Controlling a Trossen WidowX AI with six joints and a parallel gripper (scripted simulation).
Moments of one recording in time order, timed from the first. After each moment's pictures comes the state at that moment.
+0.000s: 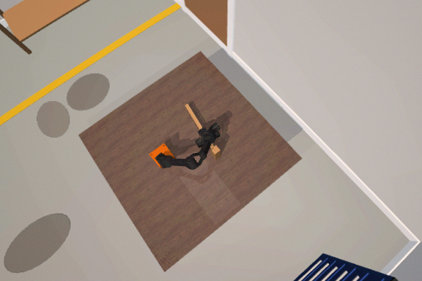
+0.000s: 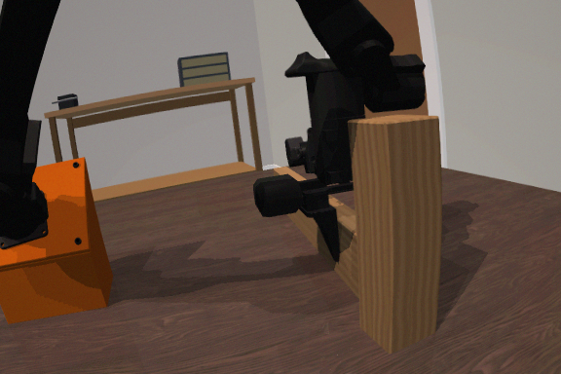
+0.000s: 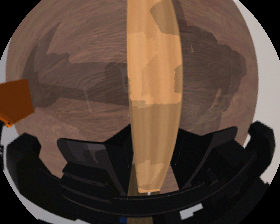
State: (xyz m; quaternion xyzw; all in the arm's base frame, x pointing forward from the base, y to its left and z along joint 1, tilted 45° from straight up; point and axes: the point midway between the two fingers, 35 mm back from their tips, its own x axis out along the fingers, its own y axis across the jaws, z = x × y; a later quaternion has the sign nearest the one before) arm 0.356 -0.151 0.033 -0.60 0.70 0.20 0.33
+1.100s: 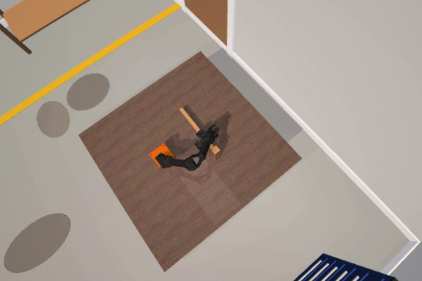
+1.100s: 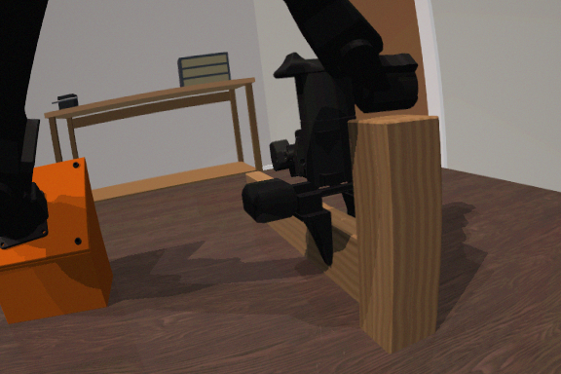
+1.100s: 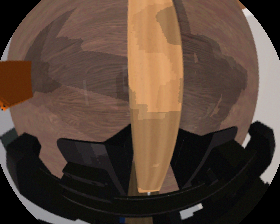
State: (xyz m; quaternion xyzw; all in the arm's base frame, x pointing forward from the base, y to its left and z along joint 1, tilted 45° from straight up) arm 0.344 -0.151 0.034 -0.62 0.69 0.24 0.29
